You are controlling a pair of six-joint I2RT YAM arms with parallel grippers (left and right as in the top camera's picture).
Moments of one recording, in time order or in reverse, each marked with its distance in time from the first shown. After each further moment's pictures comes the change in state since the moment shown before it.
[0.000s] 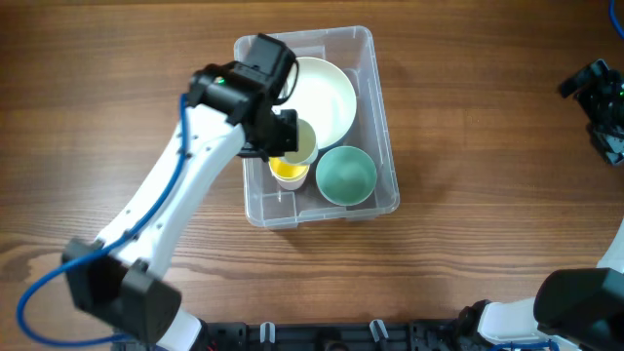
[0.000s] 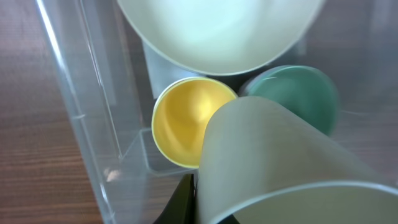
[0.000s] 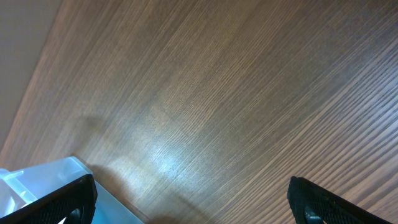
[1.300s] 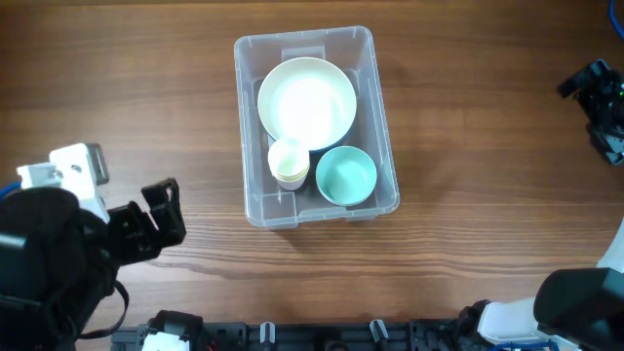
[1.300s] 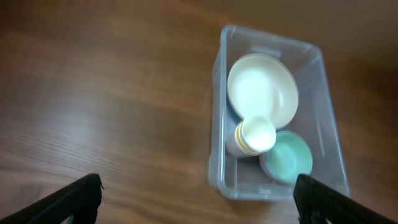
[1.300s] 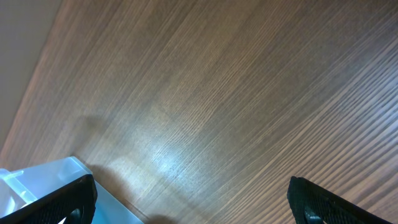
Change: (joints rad) left arm 0.262 -0.800 0.021 -0.190 -0.187 0.053; right arm 0.000 0.000 0.000 0.000 0.000 0.000
